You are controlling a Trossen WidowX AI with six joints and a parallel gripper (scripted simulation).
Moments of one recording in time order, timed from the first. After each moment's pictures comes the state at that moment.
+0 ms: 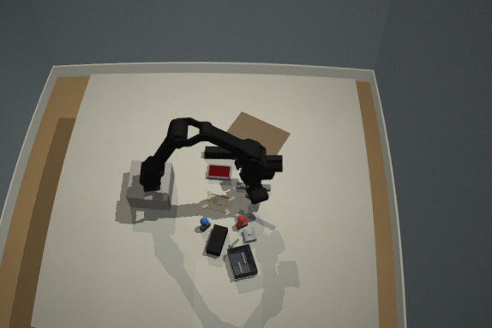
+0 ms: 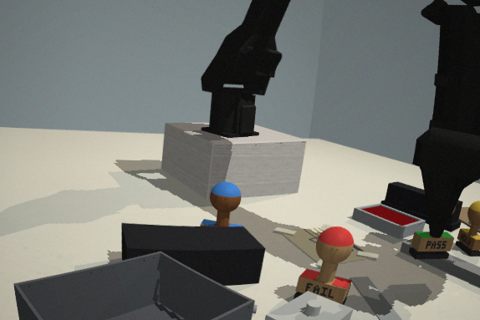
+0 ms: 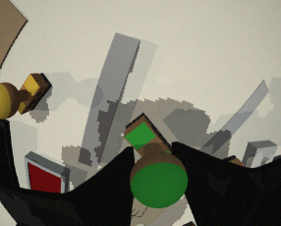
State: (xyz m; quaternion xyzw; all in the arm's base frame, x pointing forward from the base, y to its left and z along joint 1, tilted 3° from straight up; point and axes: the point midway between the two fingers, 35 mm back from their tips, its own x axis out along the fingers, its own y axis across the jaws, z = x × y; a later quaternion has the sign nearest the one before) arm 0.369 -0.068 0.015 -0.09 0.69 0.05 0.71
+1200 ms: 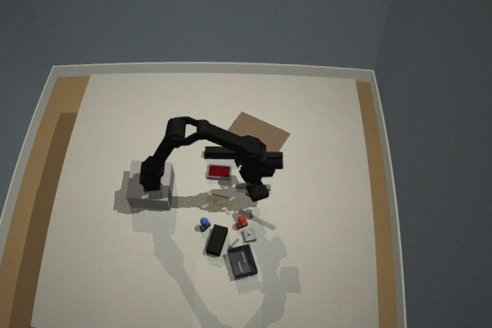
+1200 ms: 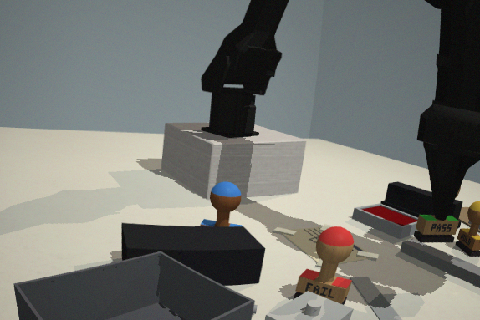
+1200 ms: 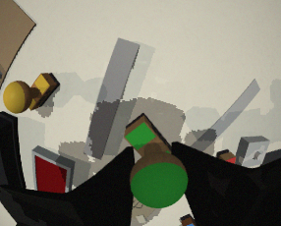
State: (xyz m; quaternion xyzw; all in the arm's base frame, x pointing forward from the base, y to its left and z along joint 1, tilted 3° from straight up) arm 0.368 -0.067 0.032 -0.09 0.69 0.05 0.71
